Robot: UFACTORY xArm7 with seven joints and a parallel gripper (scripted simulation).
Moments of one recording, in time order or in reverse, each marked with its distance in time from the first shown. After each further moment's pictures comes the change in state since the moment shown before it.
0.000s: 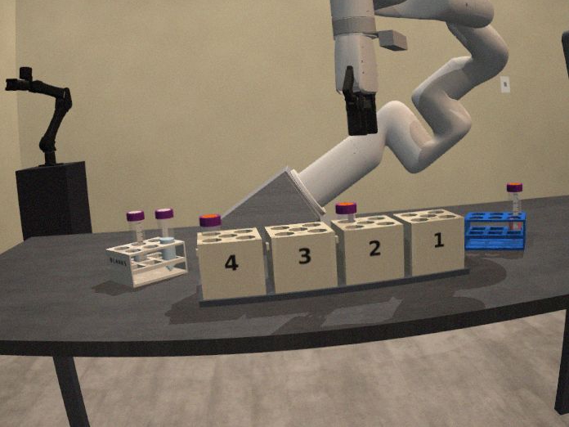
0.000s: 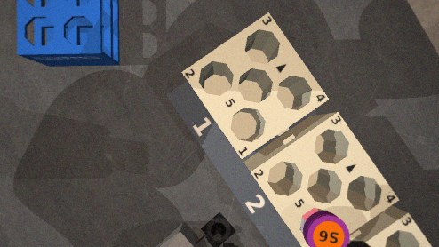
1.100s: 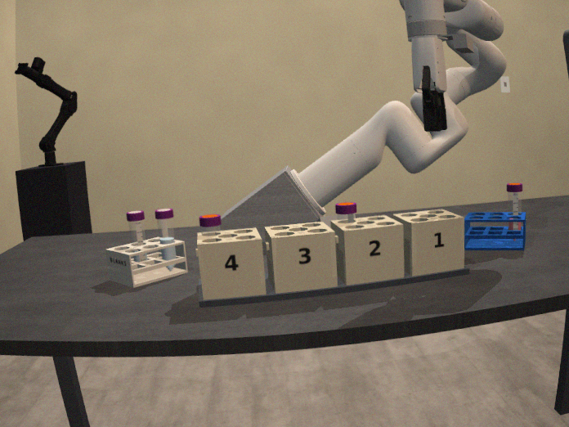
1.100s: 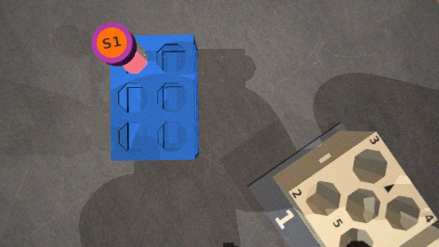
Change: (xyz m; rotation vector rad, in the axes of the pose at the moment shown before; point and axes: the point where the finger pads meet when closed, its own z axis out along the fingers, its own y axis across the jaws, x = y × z) arm 0.110 -0.095 0.000 -0.001 -0.002 0.000
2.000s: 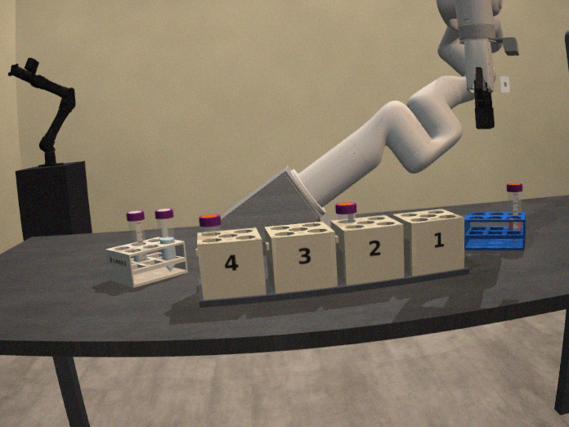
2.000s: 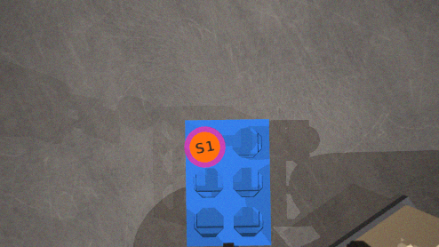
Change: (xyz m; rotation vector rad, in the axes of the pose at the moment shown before) arm 0.088 -0.076 0.000 -0.001 0.000 0.000
